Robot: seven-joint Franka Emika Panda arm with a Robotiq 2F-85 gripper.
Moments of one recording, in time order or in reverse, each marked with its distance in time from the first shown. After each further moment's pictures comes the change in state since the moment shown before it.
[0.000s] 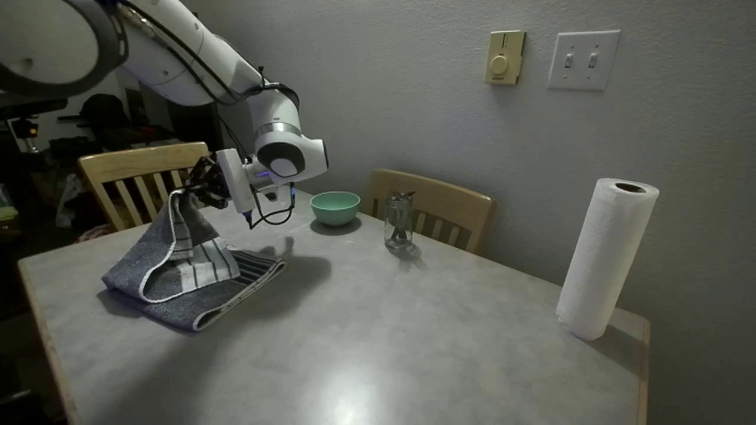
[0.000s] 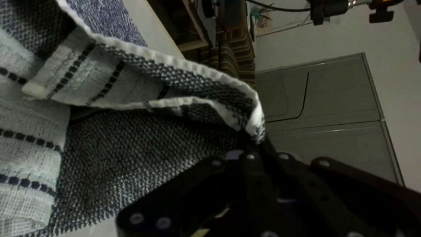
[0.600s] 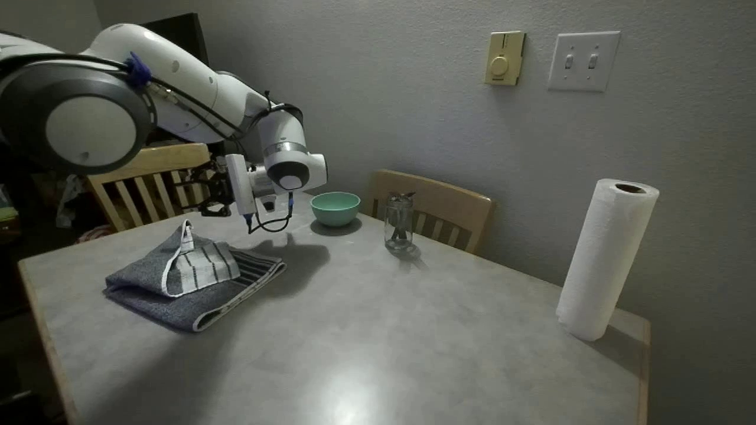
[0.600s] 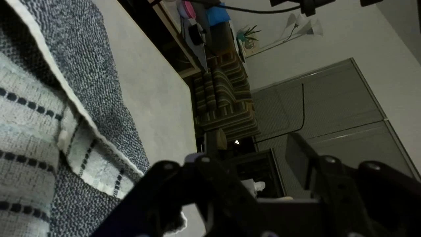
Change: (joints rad) arm 0.057 0.221 0.005 0.312 -0.008 -0.159 0.218
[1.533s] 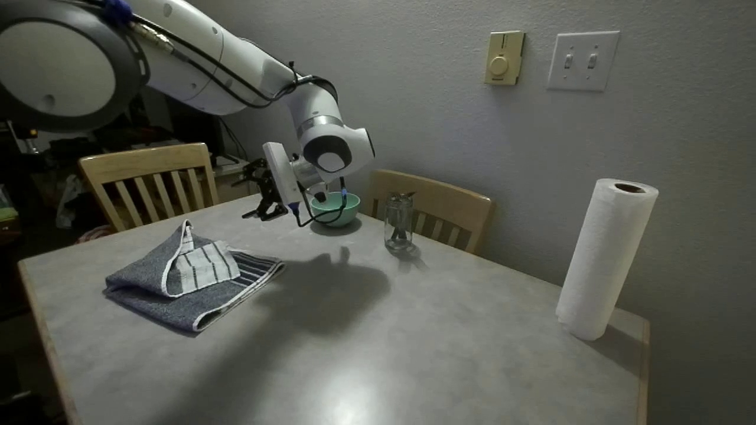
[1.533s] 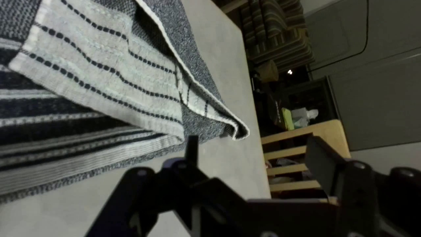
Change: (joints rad) arm -0.077 -0.128 -0.171 -0.052 -0.032 0.113 0.041
